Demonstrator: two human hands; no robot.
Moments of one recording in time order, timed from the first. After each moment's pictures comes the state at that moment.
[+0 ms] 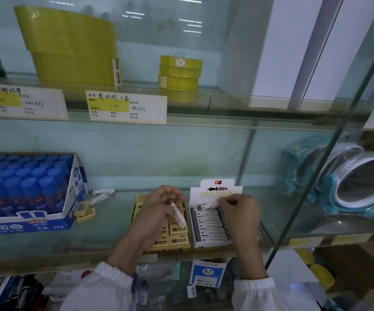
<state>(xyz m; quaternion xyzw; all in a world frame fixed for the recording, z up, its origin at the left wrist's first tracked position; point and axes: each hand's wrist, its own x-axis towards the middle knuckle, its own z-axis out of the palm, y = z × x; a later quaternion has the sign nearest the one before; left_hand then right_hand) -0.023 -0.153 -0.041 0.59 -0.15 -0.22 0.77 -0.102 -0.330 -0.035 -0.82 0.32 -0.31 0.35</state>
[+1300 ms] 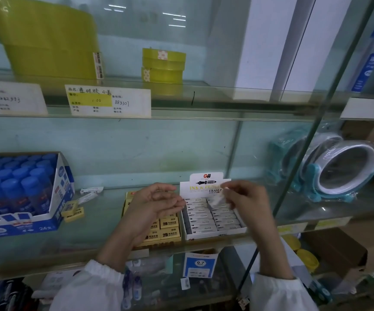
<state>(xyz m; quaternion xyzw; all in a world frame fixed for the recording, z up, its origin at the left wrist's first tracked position) -0.026 -0.151 -0.039 0.56 -0.19 -0.24 0.77 -0.147 -0.347 -0.001 -0.78 0.22 -0.26 0.53</state>
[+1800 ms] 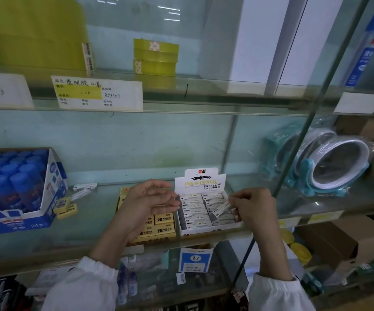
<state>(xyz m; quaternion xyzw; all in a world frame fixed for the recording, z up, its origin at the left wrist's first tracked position) -0.026 -0.152 -0.037 0.58 -0.18 -0.24 0.76 -0.162 -0.352 -0.004 -0.80 0.35 -0.25 0.41</state>
